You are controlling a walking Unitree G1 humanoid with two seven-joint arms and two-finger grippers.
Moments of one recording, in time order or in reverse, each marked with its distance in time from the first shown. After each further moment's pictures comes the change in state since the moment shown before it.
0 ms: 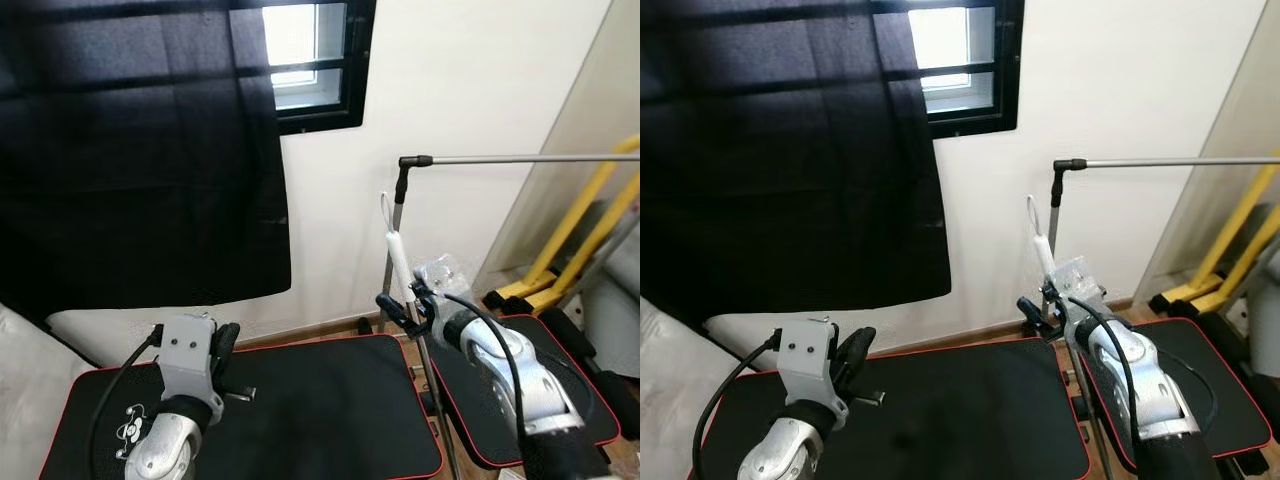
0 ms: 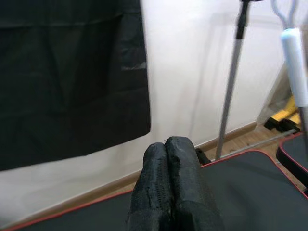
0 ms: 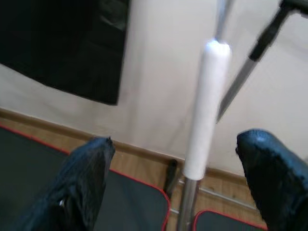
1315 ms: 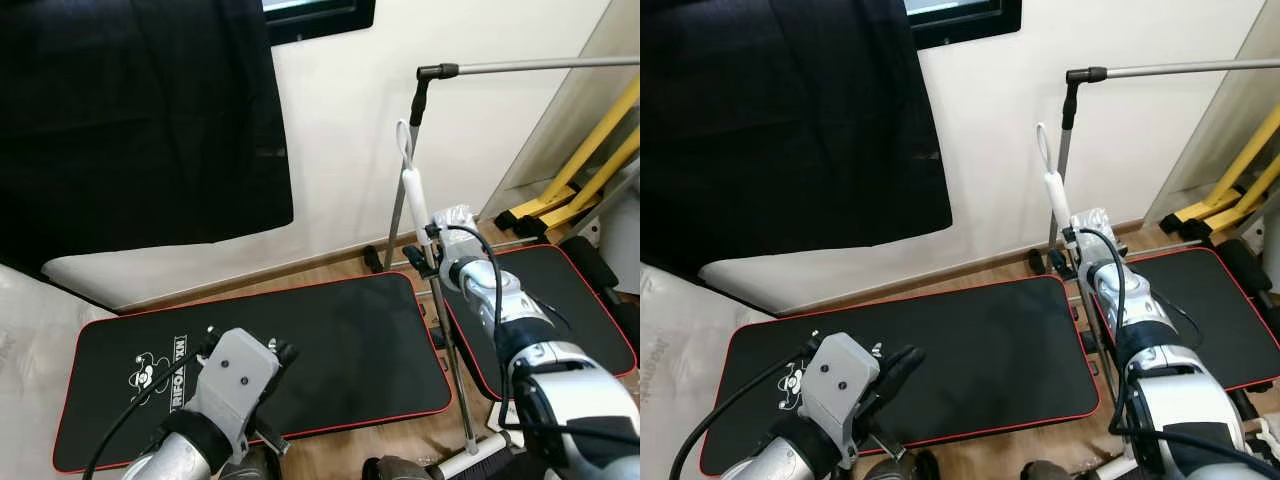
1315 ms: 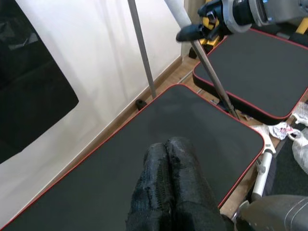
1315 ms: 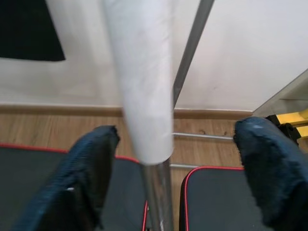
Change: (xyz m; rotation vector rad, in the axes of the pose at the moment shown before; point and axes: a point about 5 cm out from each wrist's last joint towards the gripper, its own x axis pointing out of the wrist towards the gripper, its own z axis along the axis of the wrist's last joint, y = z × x) left arm -0.049 -0.041 0.043 0.202 0.017 -0.375; right arm 0.049 -0.045 0.016 0.089 -0.009 -0.240
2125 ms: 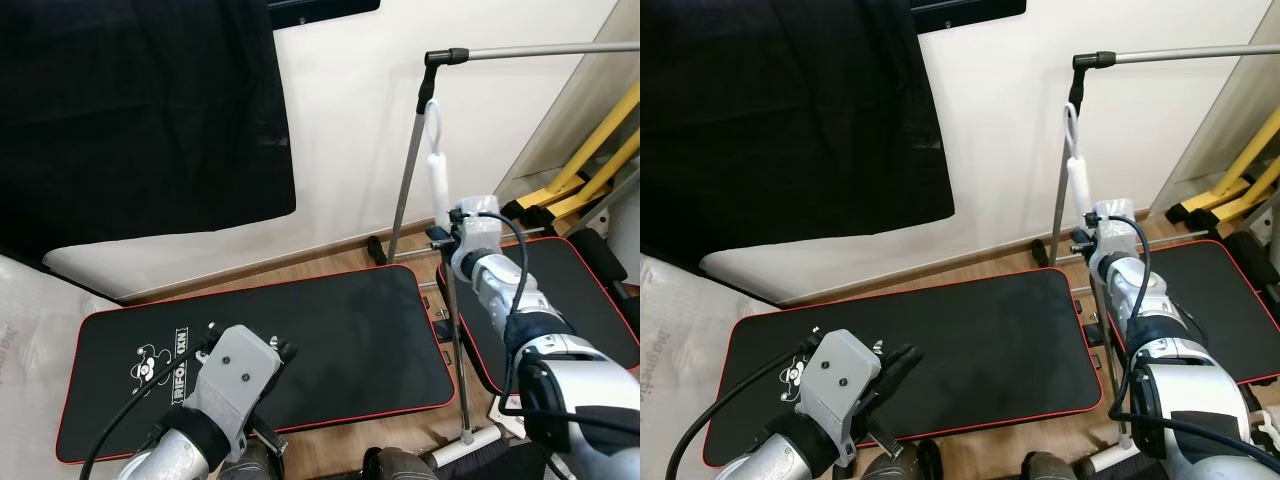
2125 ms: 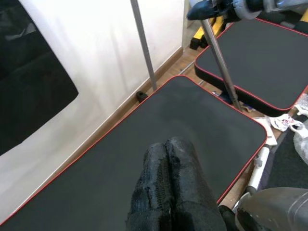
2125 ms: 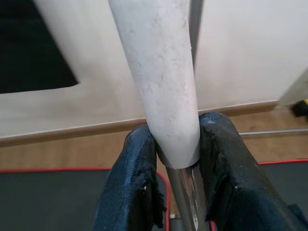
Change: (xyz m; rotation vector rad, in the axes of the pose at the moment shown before) left arm 0.006 0.004 0.002 0.018 0.005 -0.003; right arm -0.007 -0.027 -0.001 0.201 -0.061 0.034
